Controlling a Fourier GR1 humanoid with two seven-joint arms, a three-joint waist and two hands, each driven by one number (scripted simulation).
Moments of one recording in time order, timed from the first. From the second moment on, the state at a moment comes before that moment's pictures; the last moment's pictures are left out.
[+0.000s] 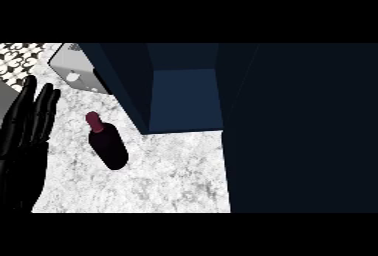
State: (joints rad) left arm -0.01 0.11 -0.01 -2.10 -0.04 0.02 0.03; right arm -0.01 -0.08 0.01 -2.10 0.04 0.02 -0.01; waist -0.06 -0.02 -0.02
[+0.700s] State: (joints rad) left arm -0.01 0.20 -0.19 -2.02 0.55 -0.38 0.27; right arm 0.12 -0.12 0.12 -2.25 -0.15 0.18 0.15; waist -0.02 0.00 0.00
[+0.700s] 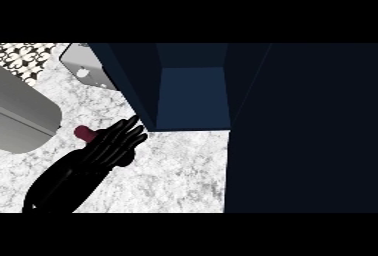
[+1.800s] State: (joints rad) left arm -0.13 0.29 0.03 -2.27 0.93 -0.16 0.67; right arm 0.01 -0.15 0.06 -2.40 -0.25 0.12 0.47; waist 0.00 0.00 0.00
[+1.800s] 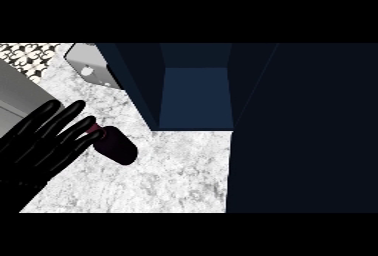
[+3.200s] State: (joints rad) left arm -0.28 0.38 0.22 -1.81 0.89 -0.36 0.65; right arm -0.04 -0.16 0.02 -2.42 -0.23 0.12 0.54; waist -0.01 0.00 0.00
